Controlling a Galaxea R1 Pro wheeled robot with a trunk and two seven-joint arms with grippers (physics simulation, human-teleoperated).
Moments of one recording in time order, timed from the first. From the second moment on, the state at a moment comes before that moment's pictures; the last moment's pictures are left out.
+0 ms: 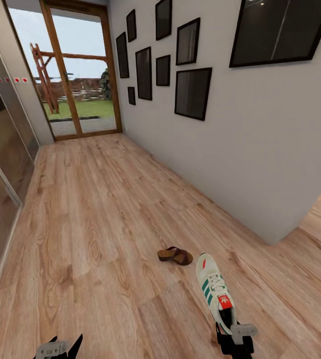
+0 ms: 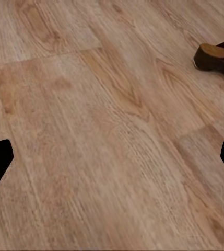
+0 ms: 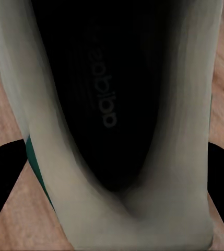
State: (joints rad) left arm -0.04 0.09 0.36 -0.75 0.10 -0.33 -0.51; right arm -0.40 -0.02 0.00 -0.12 0.13 -0.65 -0.14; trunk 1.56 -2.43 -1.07
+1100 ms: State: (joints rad) left arm -0.04 0.09 0.36 -0.75 0.10 -0.33 -0.51; right arm -0.39 -0.02 0.00 -0.12 0.13 -0.65 -0.14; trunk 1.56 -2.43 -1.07
